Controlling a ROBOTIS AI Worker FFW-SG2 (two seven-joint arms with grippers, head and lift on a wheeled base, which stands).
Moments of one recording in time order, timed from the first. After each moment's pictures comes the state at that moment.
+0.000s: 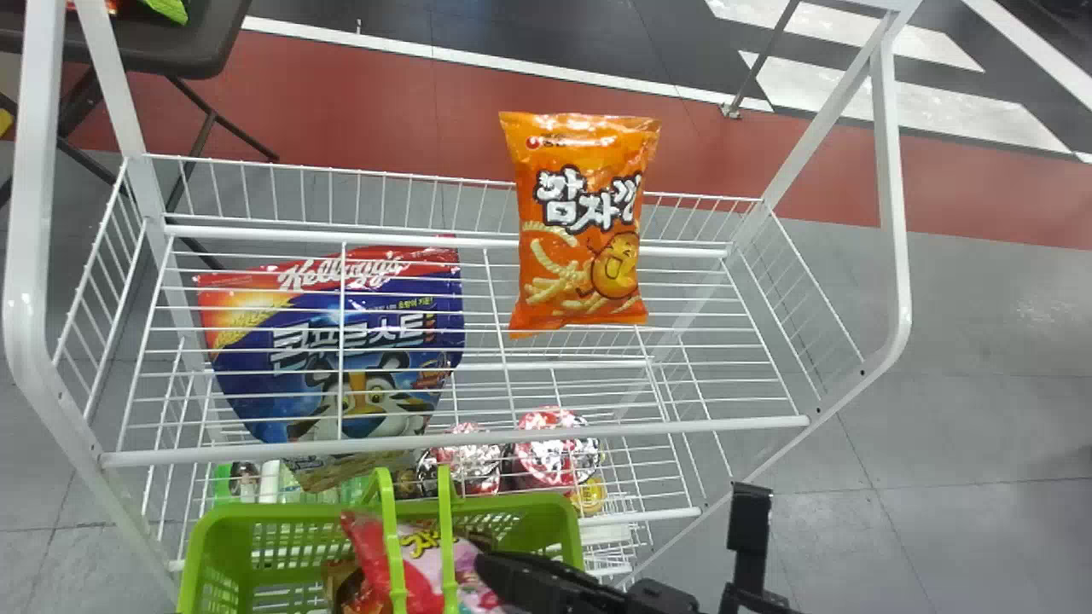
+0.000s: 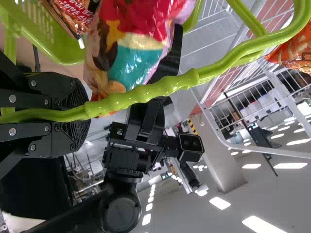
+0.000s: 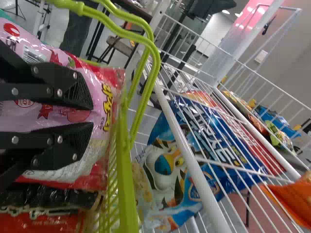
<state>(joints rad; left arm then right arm) 0.76 0.11 -0.16 -2.32 0.41 1.03 -0.83 0.68 -0.08 -0.28 -2.19 -0.51 0.94 0.78</state>
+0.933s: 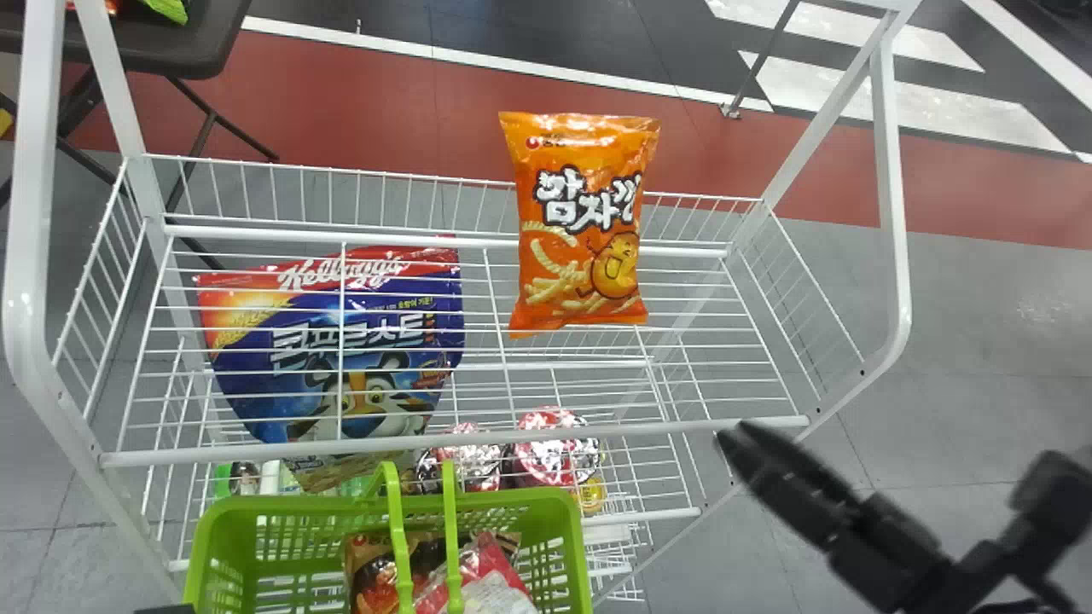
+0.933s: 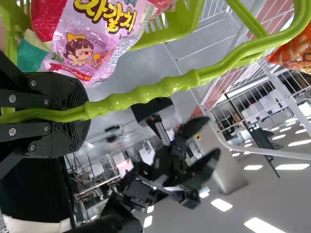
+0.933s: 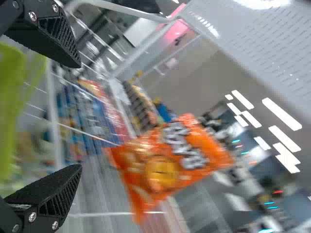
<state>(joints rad) 0.74 0.11 -0.18 -2.31 0.40 1.03 -0.82 0.68 0.00 -0.70 -2.27 -0.71 0.56 0.94</state>
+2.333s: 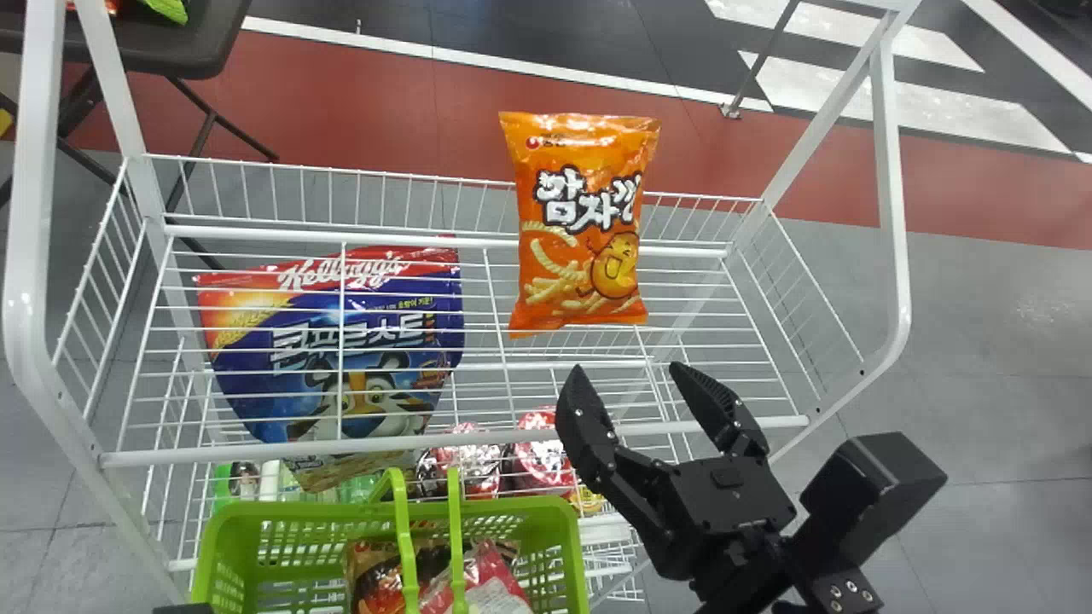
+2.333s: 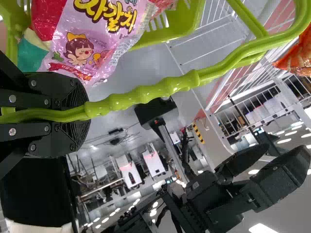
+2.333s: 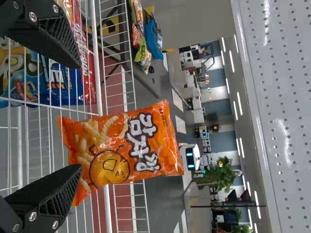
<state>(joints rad) 0.72 0.11 -0.19 -2.28 0.40 1.03 -0.81 0.89 0.00 -0.01 -2.50 -0.13 0.22 0.13</state>
